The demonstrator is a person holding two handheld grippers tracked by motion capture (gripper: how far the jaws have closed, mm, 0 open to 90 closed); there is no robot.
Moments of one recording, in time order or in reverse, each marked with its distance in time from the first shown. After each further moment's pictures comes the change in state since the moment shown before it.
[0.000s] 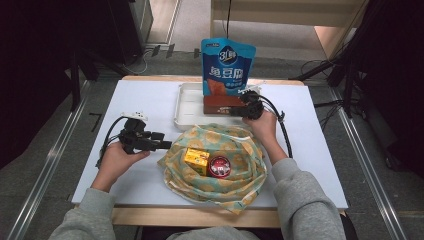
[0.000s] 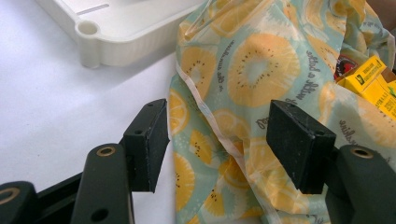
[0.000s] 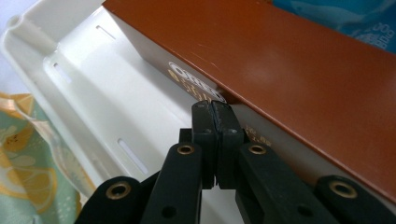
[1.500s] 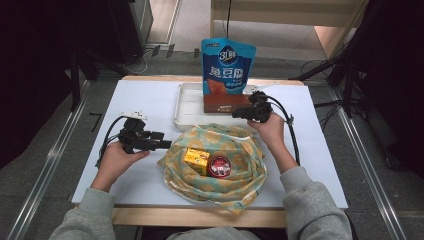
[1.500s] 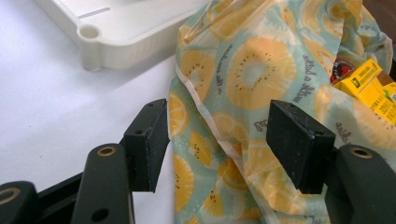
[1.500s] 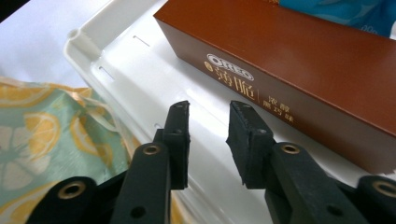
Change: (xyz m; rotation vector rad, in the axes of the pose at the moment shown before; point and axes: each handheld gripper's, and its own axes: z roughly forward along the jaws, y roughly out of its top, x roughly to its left) left arm -0.001 0.001 -0.002 -0.008 -0.001 -0.002; right arm 0.009 -0.010 -0.037 -0.045 0.054 0.006
